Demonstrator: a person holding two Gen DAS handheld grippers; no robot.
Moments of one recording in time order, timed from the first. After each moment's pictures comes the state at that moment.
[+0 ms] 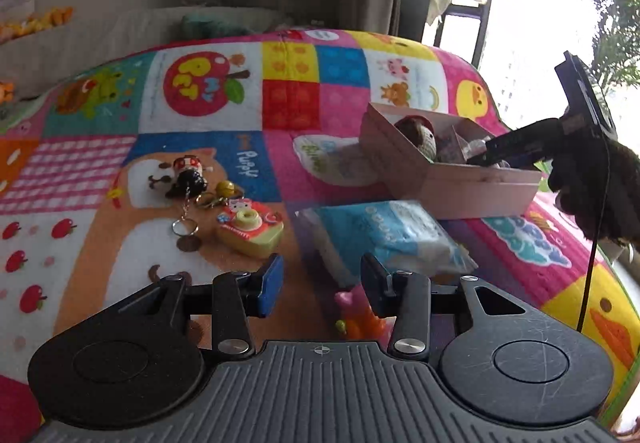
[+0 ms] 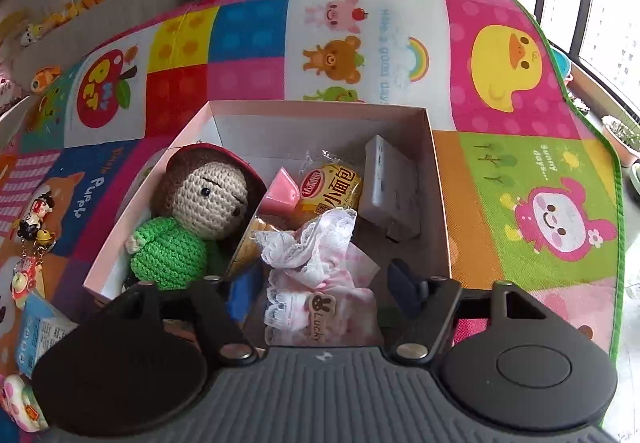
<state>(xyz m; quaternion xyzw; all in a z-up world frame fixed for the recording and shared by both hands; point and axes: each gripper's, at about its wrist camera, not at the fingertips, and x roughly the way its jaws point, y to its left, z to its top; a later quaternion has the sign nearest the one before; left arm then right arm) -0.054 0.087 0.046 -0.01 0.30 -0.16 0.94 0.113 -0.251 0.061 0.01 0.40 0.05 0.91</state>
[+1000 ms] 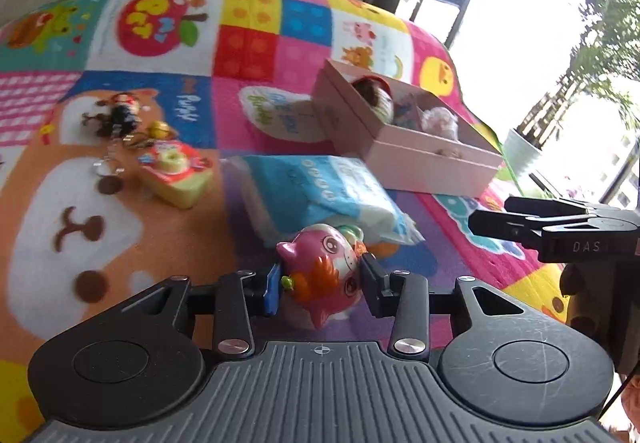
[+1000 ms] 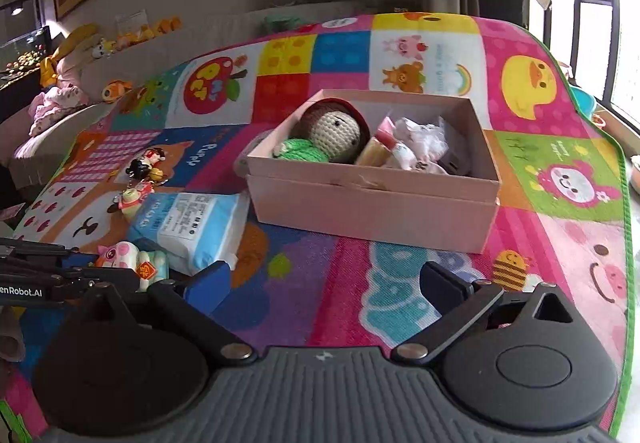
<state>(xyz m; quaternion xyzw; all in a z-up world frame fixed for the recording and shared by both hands) -0.046 0.075 0.026 -0.09 0.34 -0.20 0.91 -0.038 -0.219 0.054 0.01 0.31 0.13 0.94</state>
